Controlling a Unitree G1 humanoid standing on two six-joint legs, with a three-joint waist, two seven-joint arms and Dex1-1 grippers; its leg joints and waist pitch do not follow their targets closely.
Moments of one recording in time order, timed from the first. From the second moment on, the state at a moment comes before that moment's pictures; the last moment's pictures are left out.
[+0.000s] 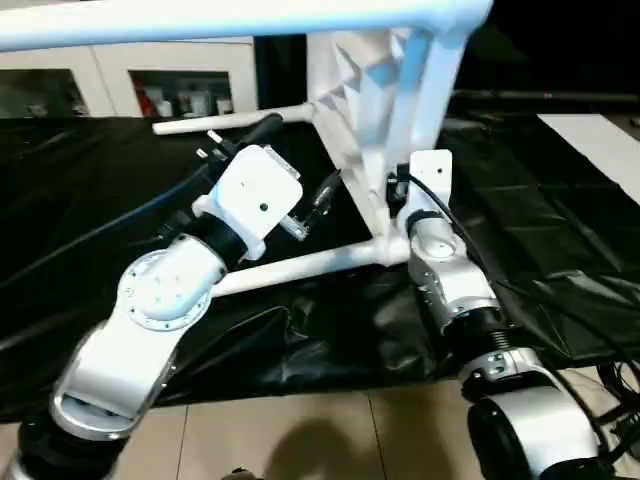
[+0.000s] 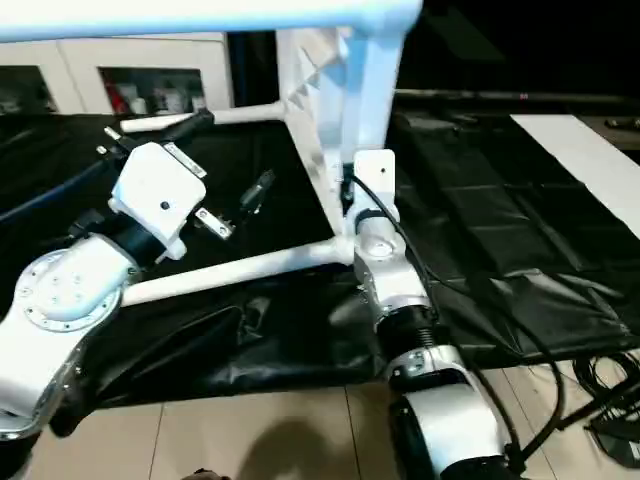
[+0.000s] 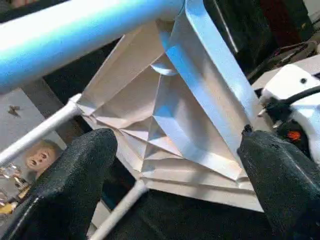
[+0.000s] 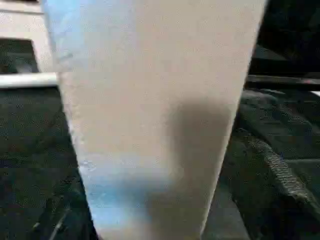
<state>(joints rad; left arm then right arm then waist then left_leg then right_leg) -0.39 0.50 -0.25 -0.57 0.02 0.45 -0.22 -0.77 -0.01 -0.02 0.74 0.04 0.02 -0.13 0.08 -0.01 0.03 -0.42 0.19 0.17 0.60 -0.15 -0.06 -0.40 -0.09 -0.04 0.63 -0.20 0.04</state>
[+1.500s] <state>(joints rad) -0.72 0.79 -0.09 -0.06 0.42 0.08 -0.19 -0.32 -0.24 0.21 -0.16 0.36 0.04 0.64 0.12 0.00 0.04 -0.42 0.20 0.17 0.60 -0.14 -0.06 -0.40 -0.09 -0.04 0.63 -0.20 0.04</state>
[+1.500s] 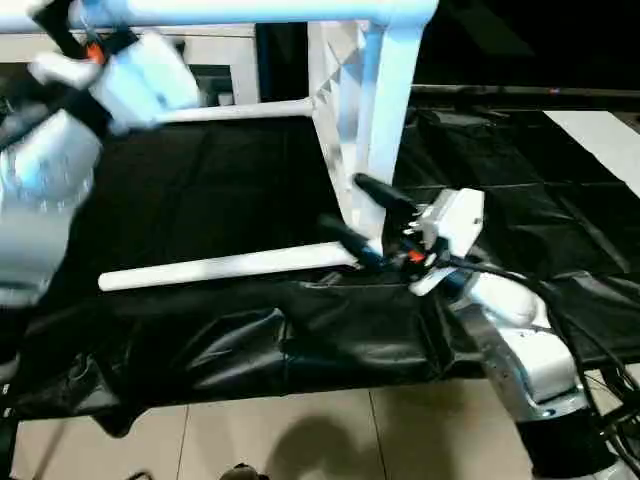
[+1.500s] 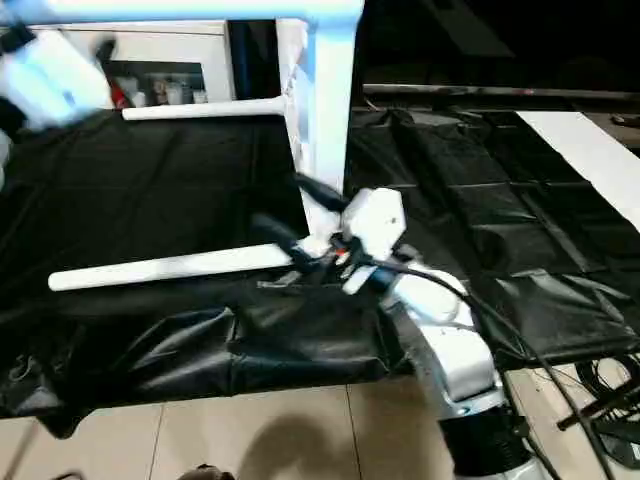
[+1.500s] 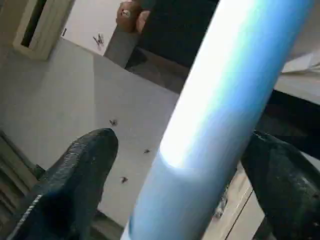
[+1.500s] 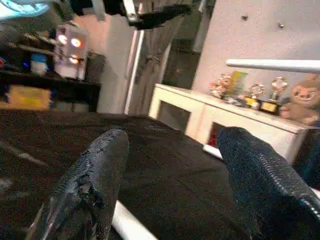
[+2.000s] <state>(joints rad) -0.74 0.76 -0.08 -0.02 0.41 0.09 -0.22 -0.32 -0.22 0.23 -0.23 0.42 0.13 0.66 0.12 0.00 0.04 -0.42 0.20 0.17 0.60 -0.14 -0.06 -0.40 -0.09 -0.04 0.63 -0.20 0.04</state>
